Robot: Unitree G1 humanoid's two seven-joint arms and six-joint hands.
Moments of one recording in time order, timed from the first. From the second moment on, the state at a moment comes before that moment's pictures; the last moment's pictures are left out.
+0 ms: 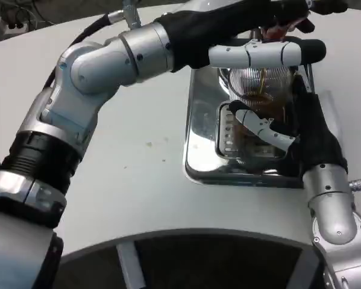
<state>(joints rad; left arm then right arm) -1.29 0.39 -0.25 0.77 0.13 -0.57 -0.67 -0.55 -0.09 0.02 0.12 -0.29 0.15 -0.16</state>
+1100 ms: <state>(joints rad) -1.30 0.42 -0.25 0.79 0.13 -0.59 -0.68 -0.61 -0.01 0.08 0.30 -0.37 0.06 -0.42</state>
